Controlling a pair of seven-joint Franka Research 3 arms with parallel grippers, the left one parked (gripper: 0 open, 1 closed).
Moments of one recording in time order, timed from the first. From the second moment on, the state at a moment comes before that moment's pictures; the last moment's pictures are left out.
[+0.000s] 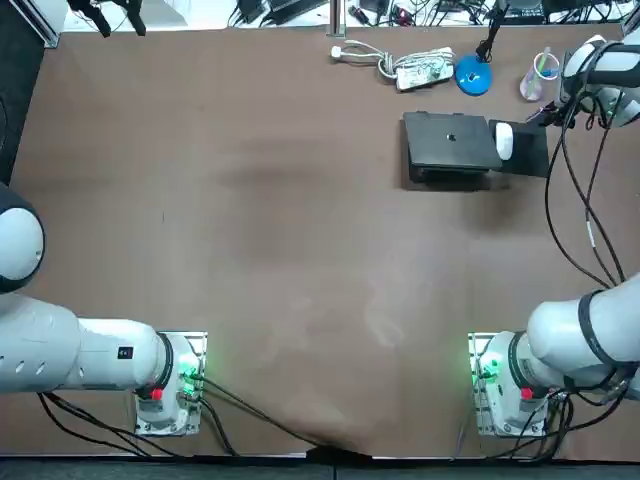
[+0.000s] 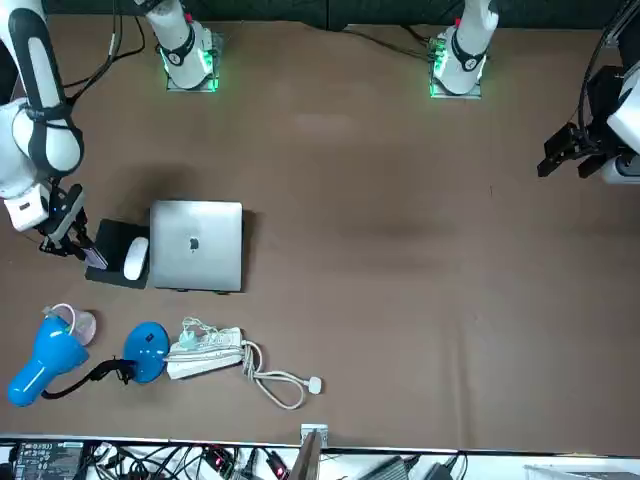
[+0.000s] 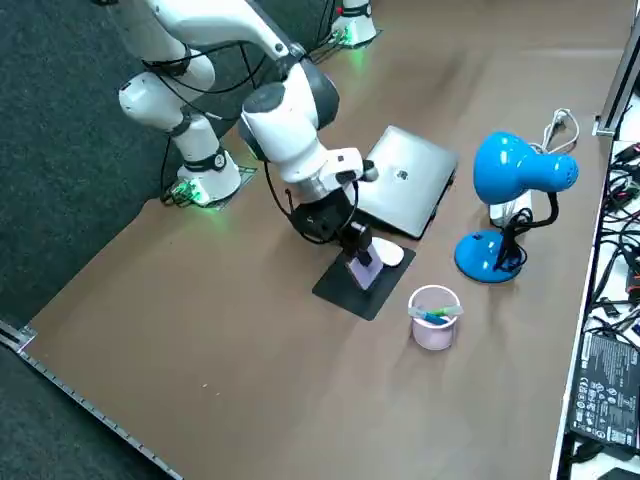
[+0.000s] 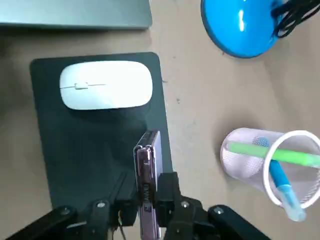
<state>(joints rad) -0.31 0.28 -0.03 -2.18 0.28 2.68 -1.91</state>
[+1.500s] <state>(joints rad) -0.28 0.37 -0.03 -2.18 0.29 2.82 -1.84</state>
